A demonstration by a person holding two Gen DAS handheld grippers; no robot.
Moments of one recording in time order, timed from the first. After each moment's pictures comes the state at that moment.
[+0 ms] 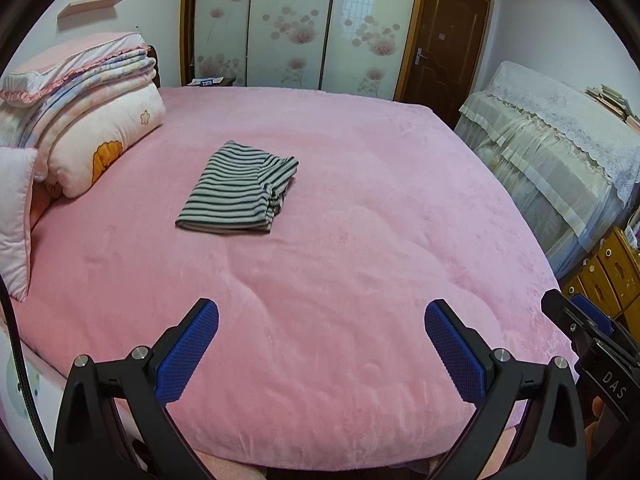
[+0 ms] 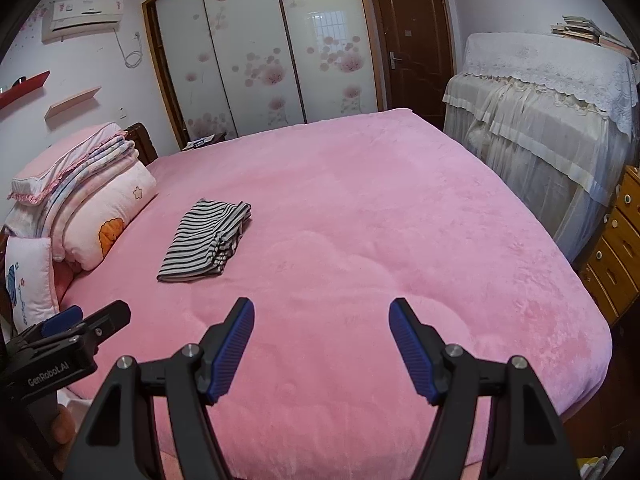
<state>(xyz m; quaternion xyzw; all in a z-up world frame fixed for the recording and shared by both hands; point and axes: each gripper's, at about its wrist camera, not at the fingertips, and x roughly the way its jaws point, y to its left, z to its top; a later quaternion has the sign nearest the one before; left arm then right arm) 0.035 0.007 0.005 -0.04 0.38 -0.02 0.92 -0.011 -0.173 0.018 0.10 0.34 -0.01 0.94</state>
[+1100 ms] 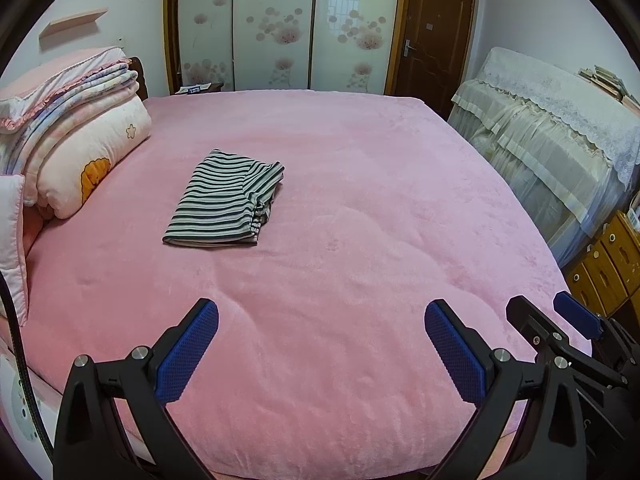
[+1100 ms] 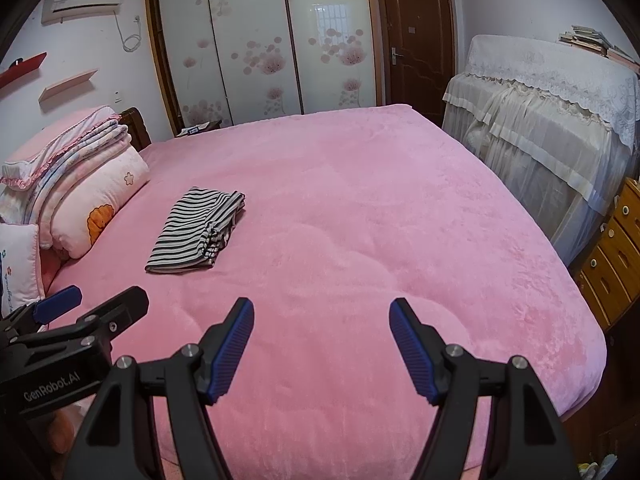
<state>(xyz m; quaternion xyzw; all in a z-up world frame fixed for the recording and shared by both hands) 0.069 -0.018 0.005 0.00 0.38 -0.03 0.92 0.015 -0.159 0.008 0.07 0.35 -0.03 0.93</state>
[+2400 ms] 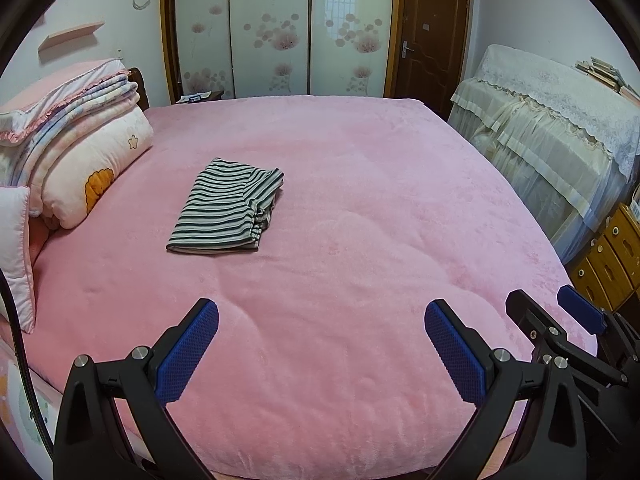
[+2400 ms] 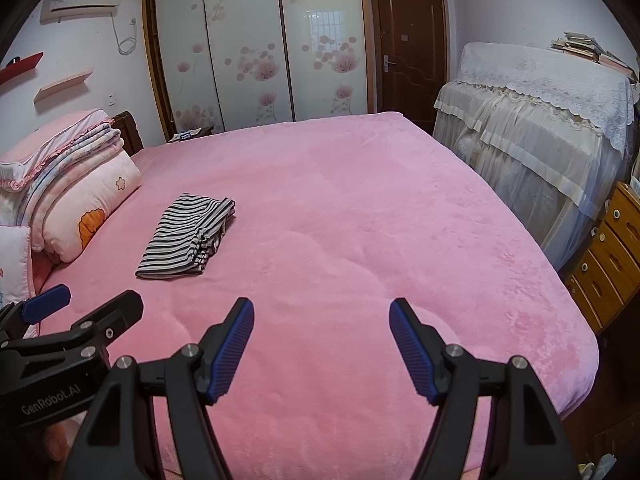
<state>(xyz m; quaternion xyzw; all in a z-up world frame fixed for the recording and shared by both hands) 0.064 -0.028 0.014 0.01 0.38 -0.02 0.93 0.014 -0.156 0.007 0.07 0.34 -0.04 0.94</state>
